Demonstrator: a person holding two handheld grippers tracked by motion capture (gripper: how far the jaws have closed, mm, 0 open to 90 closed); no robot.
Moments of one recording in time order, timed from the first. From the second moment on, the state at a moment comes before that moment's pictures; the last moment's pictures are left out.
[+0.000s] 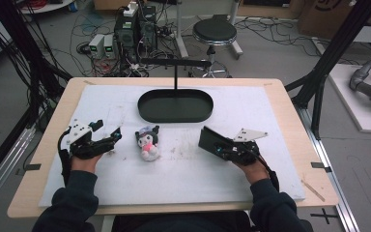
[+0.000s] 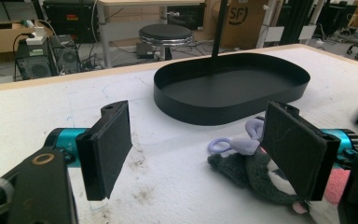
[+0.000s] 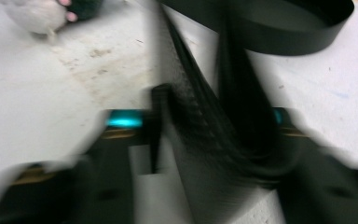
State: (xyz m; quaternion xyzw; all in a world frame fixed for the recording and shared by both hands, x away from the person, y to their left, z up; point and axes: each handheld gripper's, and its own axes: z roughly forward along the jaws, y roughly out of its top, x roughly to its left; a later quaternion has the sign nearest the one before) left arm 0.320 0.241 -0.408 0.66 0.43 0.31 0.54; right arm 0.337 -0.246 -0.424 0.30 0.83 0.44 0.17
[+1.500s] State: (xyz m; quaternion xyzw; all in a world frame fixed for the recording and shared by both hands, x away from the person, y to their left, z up) left arm 0.320 0.246 -0.409 0.65 0.43 0.30 0.54; right arm 0.472 -0.147 -0.392 0.25 0.83 0.38 0.33
